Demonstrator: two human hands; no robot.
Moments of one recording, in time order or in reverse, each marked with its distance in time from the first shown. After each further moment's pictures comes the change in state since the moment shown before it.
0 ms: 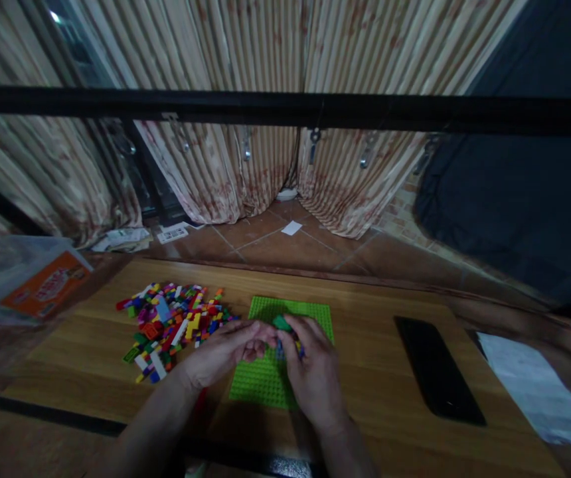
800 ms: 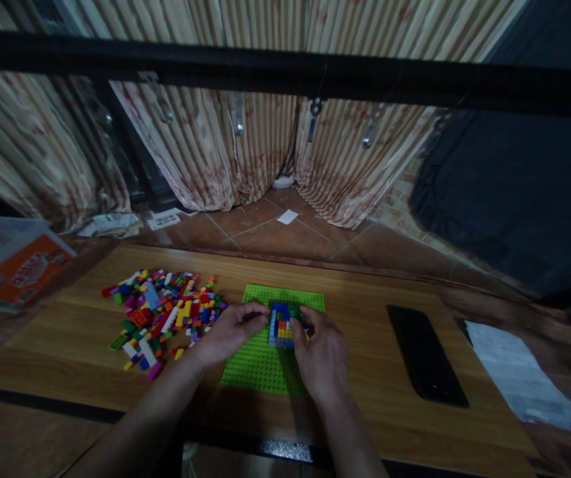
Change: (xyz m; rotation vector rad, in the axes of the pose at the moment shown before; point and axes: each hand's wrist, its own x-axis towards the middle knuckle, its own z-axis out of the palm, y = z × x) left_hand 0.028 -0.019 0.002 0.565 0.175 0.192; right_hand 0.003 0.016 -0.012 -0.272 -0.037 0.280
